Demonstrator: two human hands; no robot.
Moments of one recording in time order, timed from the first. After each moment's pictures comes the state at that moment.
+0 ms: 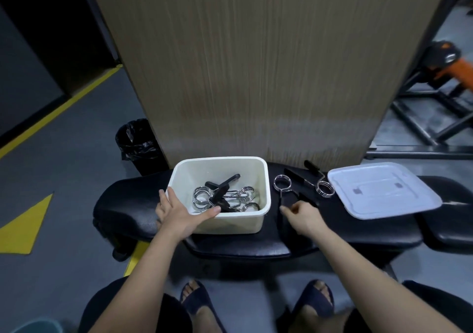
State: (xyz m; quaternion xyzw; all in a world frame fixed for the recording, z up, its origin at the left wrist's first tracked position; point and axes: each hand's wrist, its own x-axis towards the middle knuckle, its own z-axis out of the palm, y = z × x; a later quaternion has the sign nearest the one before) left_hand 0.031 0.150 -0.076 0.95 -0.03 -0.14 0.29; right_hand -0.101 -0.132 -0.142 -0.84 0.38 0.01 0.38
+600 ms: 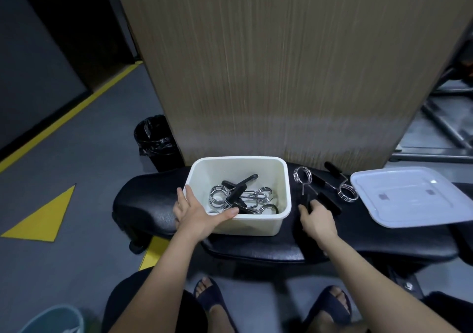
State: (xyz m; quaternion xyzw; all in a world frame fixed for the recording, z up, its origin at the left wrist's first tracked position) left_hand 0.033 0.151 -0.078 0.95 -0.04 -0.14 0.29; right_hand -0.081 -0.115 -0.157 -0.82 0.42 -0.07 0.39
